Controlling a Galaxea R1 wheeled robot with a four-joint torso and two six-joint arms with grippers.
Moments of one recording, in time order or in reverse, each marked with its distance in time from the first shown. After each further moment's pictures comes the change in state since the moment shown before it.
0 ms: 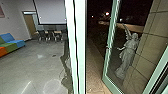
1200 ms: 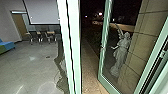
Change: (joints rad) left arm 0.003 0.000 0.000 0.000 0.000 0.000; right arm 0.000 0.000 0.000 0.000 0.001 -0.002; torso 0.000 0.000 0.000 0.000
